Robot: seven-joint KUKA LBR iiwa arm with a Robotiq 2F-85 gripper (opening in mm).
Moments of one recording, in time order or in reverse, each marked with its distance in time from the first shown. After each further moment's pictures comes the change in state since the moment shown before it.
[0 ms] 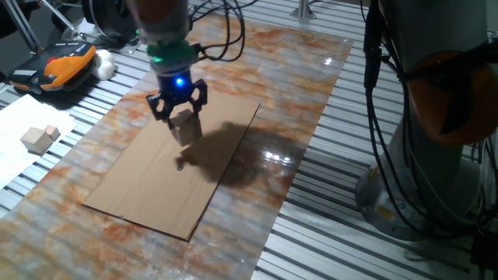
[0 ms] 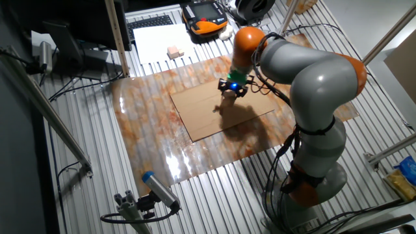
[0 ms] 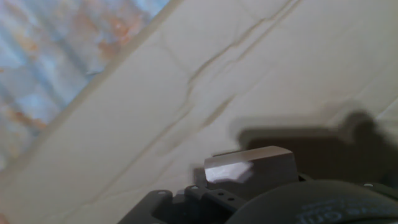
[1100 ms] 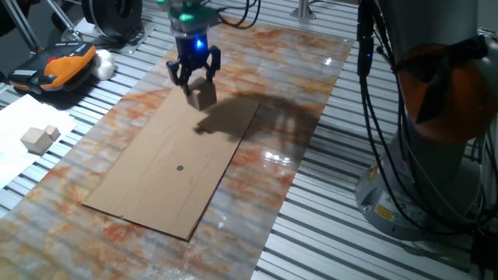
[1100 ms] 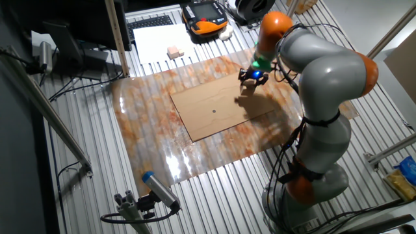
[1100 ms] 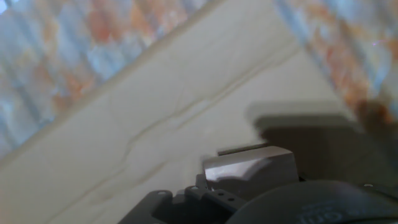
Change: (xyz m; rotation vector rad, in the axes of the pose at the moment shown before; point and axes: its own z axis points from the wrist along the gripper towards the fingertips) arm -0.077 -0.082 -0.019 -0.011 0.013 -0.125
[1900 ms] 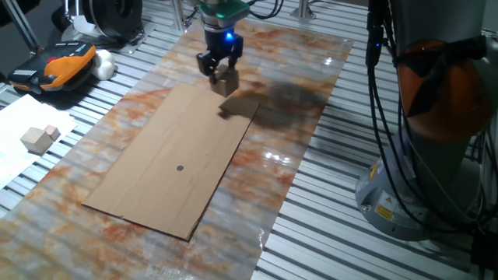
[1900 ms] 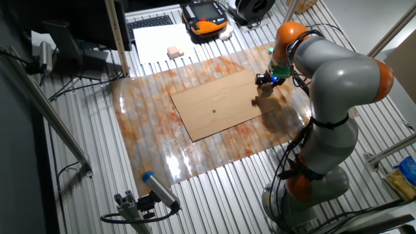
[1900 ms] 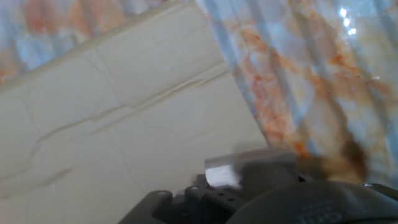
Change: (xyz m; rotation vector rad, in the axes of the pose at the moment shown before) arm -0.036 -0.076 -0.002 -0.003 -0.056 -0.127
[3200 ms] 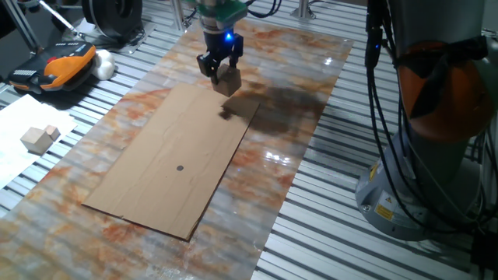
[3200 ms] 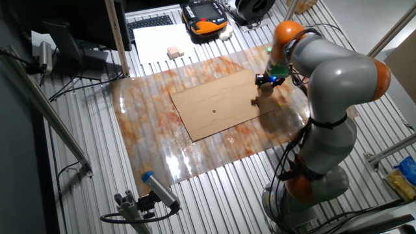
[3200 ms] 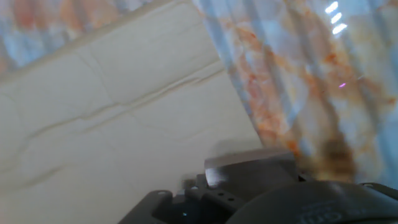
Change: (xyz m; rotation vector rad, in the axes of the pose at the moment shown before) arm 0.007 -0.020 0.004 0.135 -0.033 -0.083
